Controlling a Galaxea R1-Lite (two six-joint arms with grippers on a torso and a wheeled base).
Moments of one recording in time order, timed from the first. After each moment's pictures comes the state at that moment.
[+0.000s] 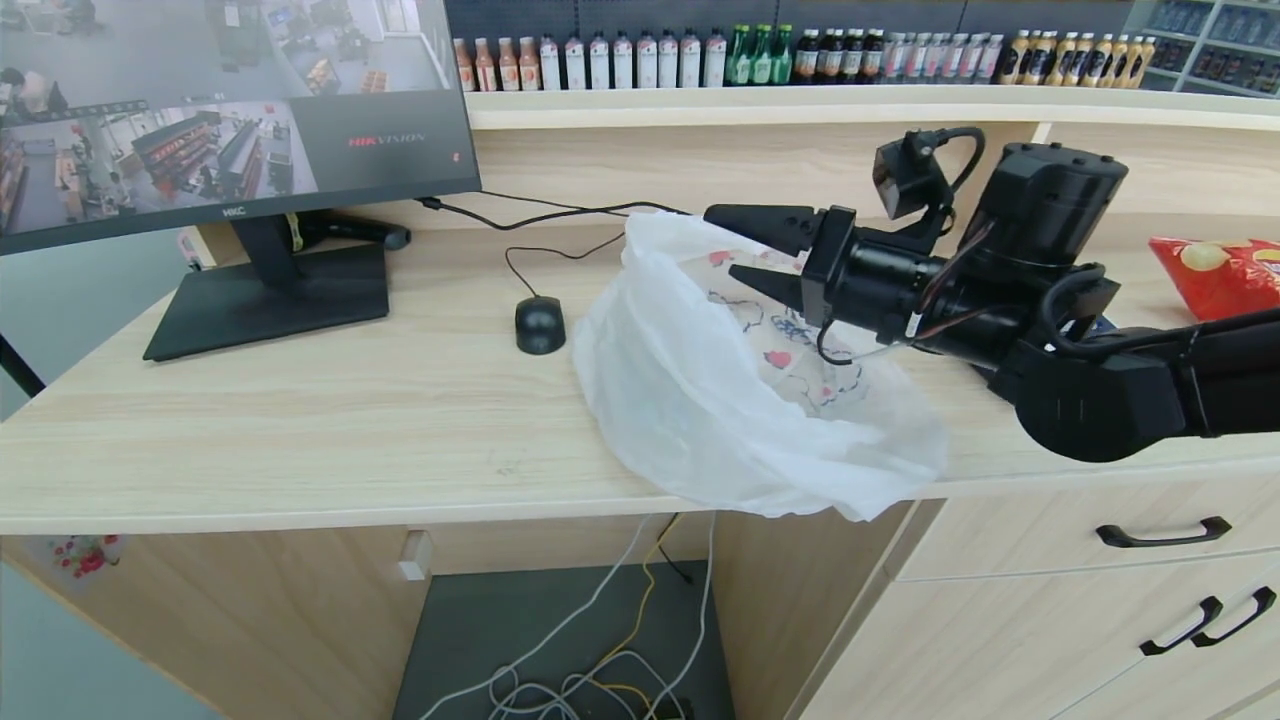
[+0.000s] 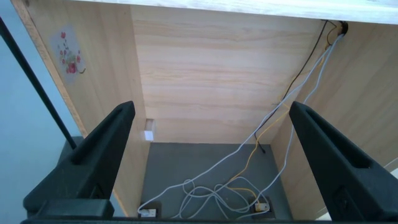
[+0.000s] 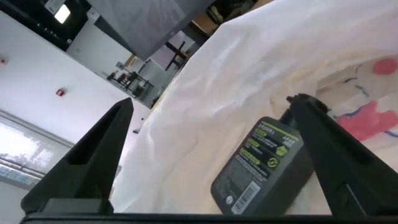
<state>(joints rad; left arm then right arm) 0.00 0.00 0.00 0.00 0.00 0.00 0.42 1.91 -1.26 -0.82 0.57 0.75</state>
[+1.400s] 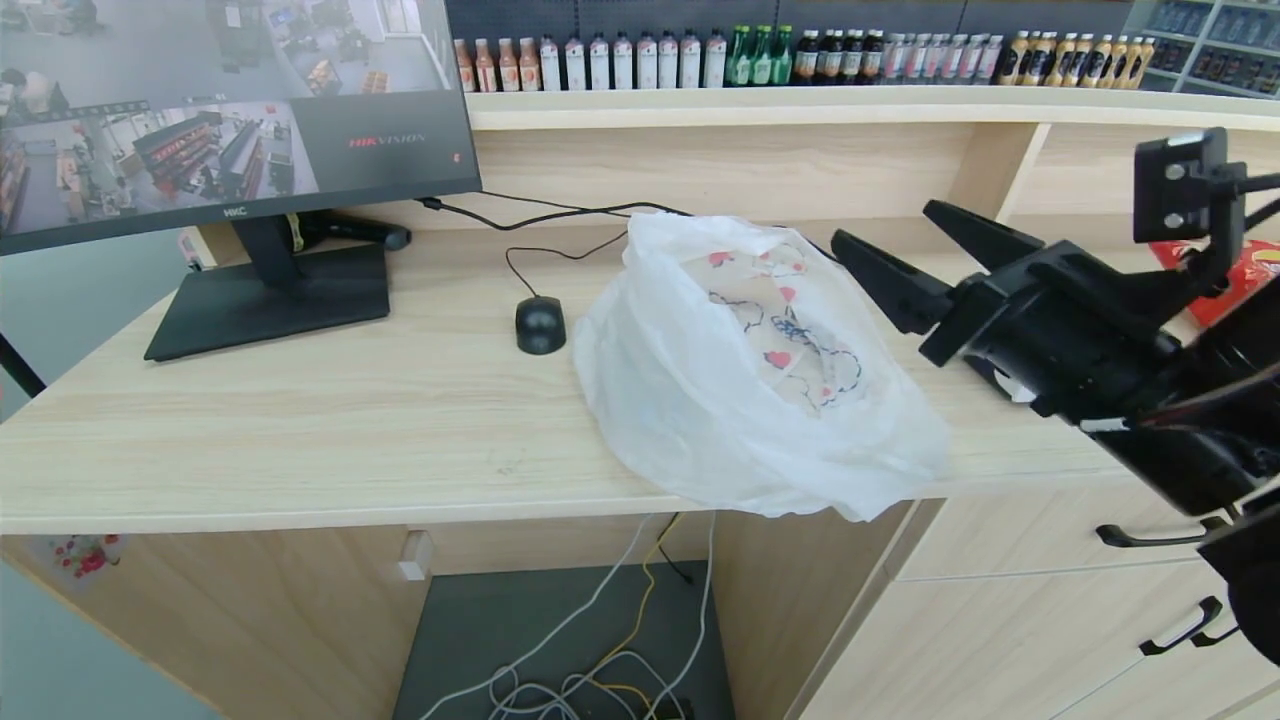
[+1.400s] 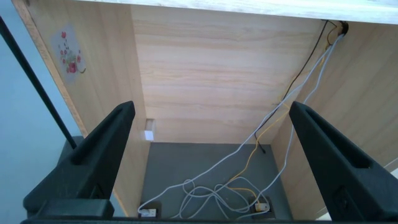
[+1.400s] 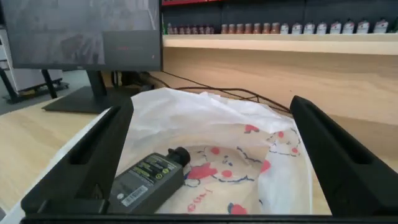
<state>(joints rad) 0.00 0.00 0.00 0.00 0.00 0.00 0.46 1.60 -0.67 -1.32 0.14 -0.01</state>
